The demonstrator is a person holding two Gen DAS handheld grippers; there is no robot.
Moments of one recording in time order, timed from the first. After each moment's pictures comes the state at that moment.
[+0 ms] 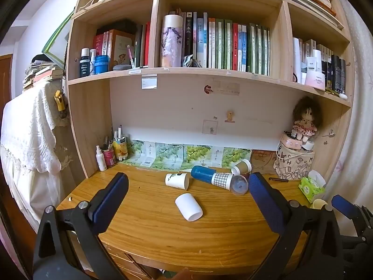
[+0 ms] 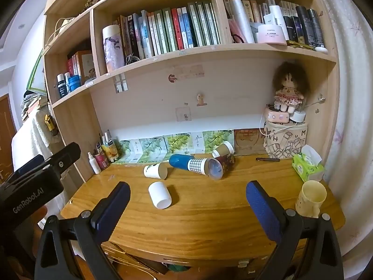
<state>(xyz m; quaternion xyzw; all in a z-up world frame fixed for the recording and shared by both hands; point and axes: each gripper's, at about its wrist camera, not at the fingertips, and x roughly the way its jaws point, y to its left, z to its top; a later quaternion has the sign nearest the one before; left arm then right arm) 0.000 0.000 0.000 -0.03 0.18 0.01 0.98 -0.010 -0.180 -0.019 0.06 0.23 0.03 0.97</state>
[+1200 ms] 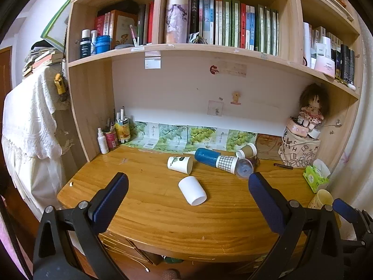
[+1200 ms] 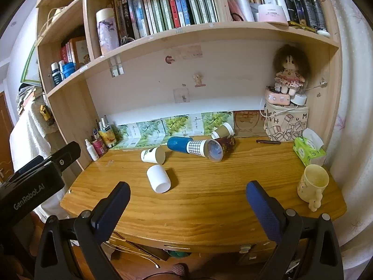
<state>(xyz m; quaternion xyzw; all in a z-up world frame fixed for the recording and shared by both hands) 0.016 0.005 -0.021 -0.03 0.24 0.02 0.97 0.004 -0.174 -0.030 0.06 0.28 0.02 0.96</state>
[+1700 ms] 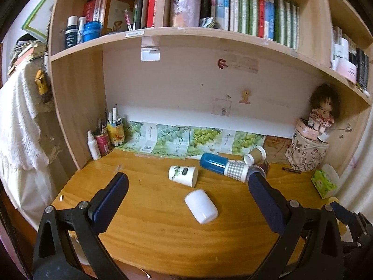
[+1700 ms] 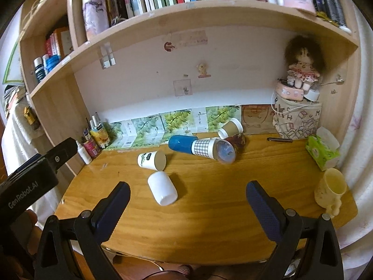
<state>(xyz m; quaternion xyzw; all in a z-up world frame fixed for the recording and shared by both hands) 0.114 0.049 -0.025 -0.03 0.26 -0.01 0.97 0.092 -0.132 -0.043 0.07 0.32 0.00 0.95</state>
